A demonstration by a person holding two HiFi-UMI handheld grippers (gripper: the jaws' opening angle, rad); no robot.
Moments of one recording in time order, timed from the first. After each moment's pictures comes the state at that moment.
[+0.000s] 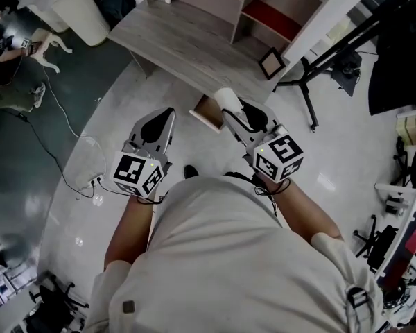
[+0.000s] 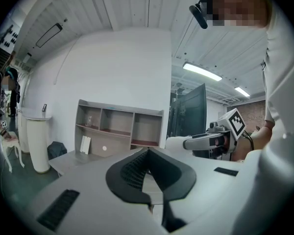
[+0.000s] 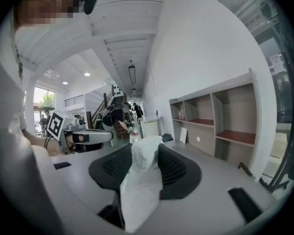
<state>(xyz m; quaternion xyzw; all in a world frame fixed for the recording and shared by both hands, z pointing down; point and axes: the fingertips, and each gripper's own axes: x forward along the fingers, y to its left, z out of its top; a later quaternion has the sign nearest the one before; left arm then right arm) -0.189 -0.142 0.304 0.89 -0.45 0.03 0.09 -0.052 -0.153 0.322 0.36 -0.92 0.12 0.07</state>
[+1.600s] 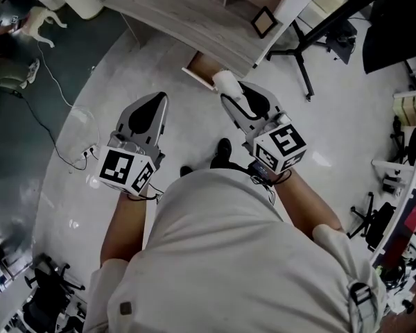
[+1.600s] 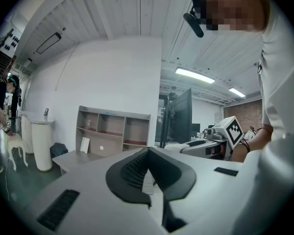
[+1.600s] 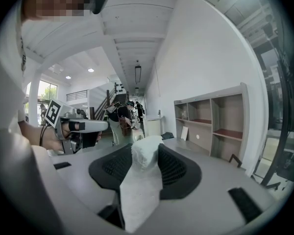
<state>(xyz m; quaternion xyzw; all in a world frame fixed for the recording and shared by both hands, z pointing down) -0.161 0.005 0.276 0.89 -0.45 0.03 0.07 -0.023 -0.009 0.320 0.36 -0.92 0.09 0.08</state>
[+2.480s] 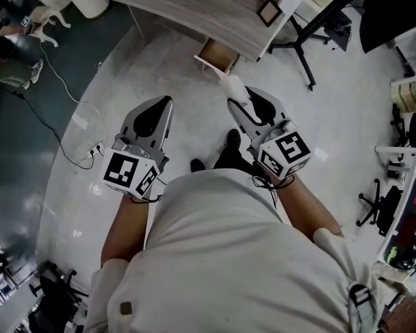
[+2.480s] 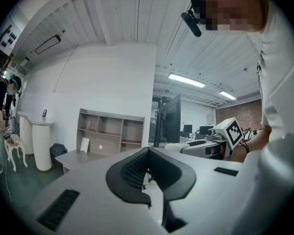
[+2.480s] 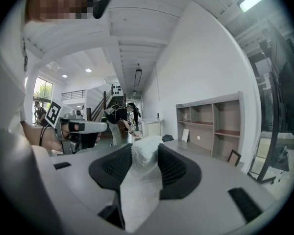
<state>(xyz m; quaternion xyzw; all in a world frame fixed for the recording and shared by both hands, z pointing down) -0.233 0.112 0.275 0.90 -0.42 0.02 0.07 -0.088 0.106 0.316 0.40 -0.91 0.08 0.07</state>
